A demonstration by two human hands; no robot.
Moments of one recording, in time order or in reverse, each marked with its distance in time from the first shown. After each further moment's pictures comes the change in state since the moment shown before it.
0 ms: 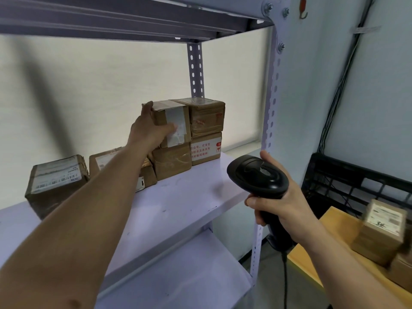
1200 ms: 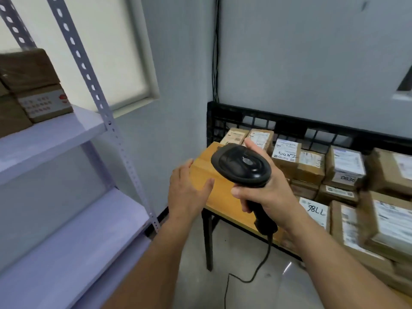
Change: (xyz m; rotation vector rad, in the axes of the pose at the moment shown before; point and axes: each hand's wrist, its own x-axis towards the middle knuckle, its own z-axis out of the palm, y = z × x) left_hand -0.404 0.114 0.302 -0.061 -0.347 0.154; right_hand -0.276 0.011 -0.237 -0.014 0.223 0.073
